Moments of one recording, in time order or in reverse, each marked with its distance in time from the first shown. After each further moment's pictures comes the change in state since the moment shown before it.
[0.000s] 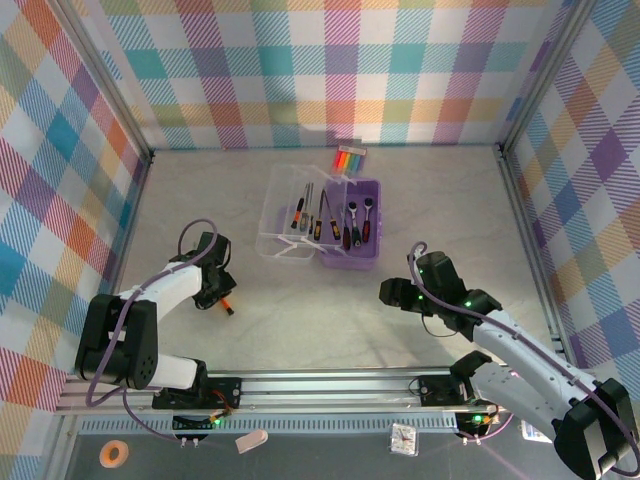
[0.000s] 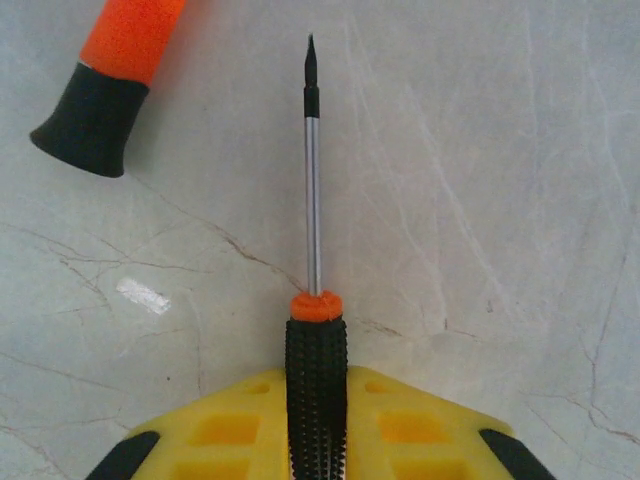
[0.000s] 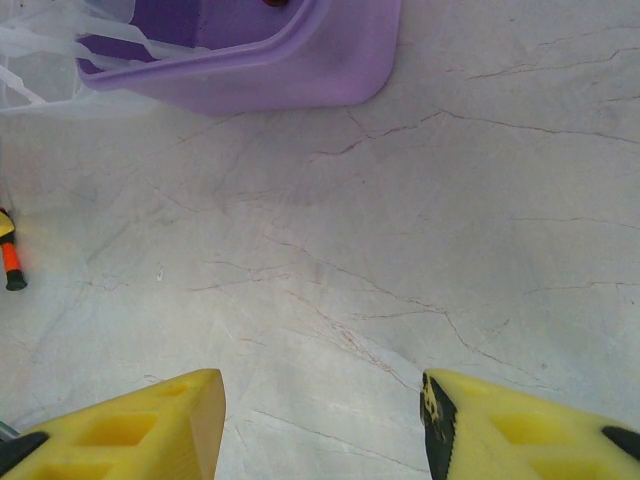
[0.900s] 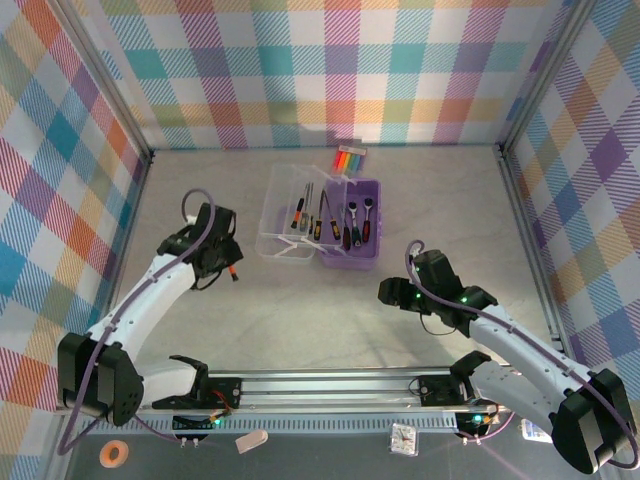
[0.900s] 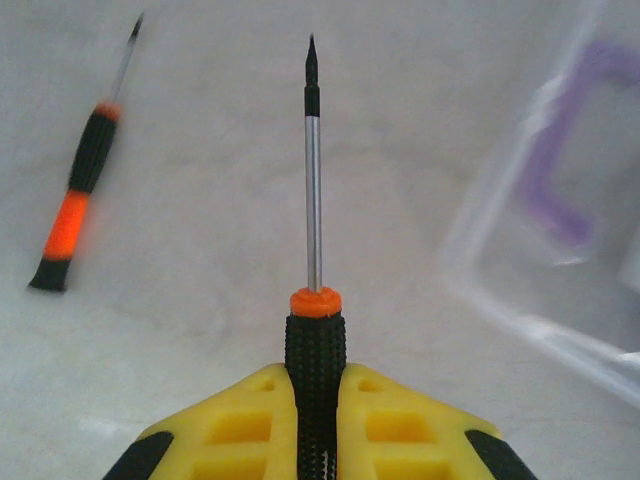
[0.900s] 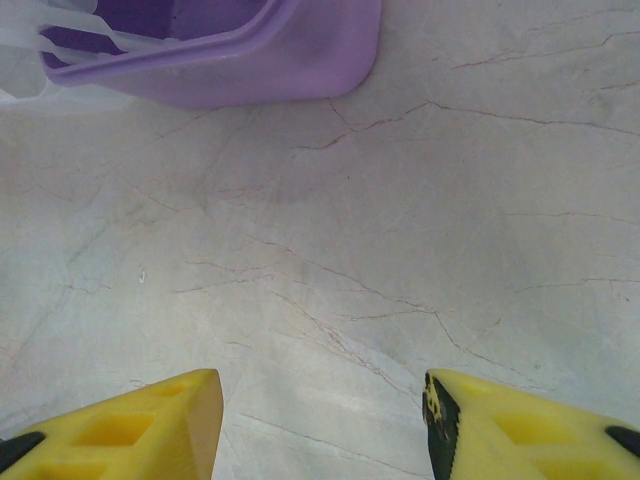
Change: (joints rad) left arm -0.161 -0.159 0.328 -0.189 -0.061 0.119; right arm 0.000 0.051 0.013 0.003 0.007 0.005
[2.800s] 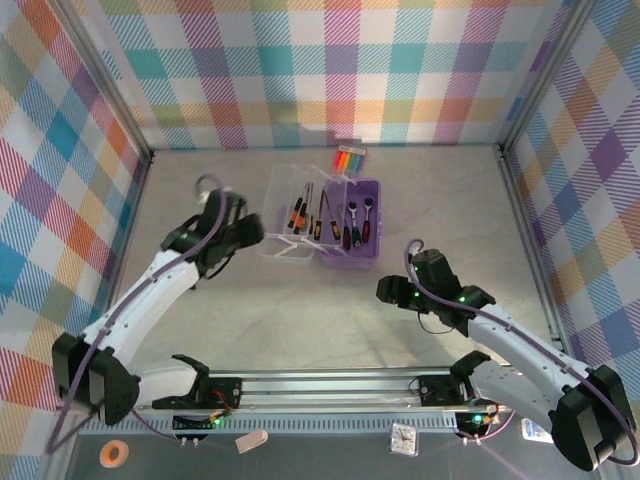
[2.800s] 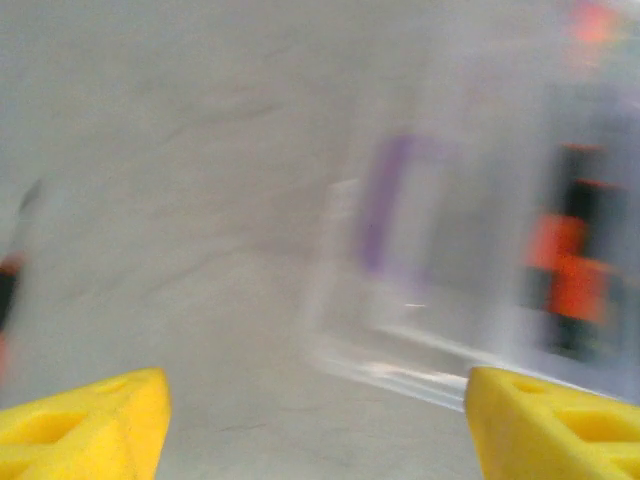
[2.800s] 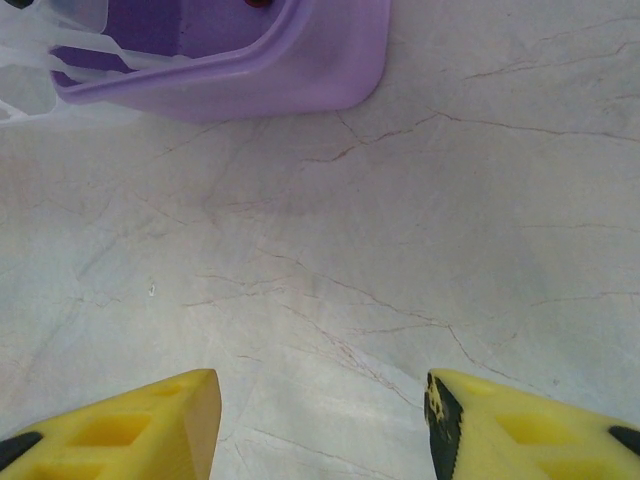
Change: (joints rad) left arm -0.007 -0.055 -0.028 0.109 -0.039 0.042; right arm 0.008 0.022 -0.006 0.047 0.007 0.029
